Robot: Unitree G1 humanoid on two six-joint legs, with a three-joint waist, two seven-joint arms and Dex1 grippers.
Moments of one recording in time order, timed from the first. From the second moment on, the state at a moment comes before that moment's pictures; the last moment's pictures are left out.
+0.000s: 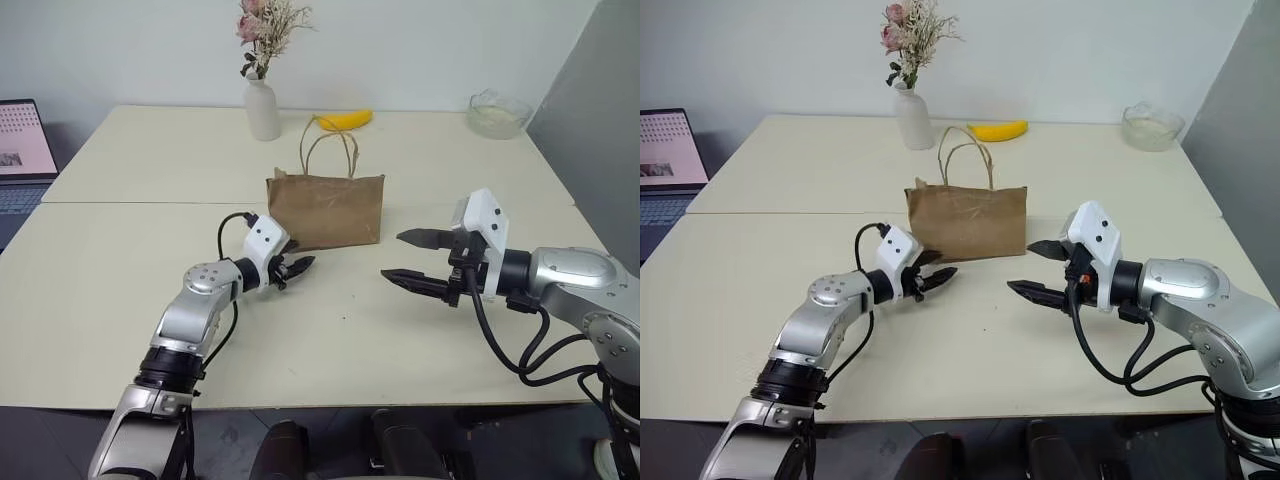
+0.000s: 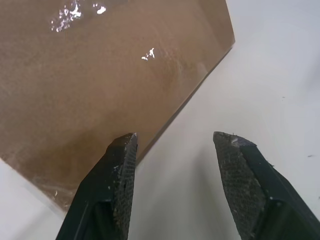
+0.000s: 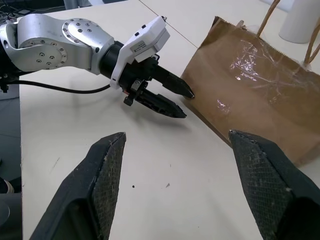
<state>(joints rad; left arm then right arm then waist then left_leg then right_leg) -0.49 0.48 -0.11 0.19 -0.17 0.33 -0.71 -0.45 -0.75 -0.03 -0.64 0.74 0.95 0.67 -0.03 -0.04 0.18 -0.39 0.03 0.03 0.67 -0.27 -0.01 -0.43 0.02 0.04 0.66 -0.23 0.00</state>
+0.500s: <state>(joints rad) -0.17 0.52 0.12 -0.45 -0.40 0.52 -0.67 -0.46 -0.70 -0.02 -0.61 0.72 0.92 0.63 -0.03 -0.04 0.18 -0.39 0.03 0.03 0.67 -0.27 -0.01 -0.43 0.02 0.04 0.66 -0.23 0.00</state>
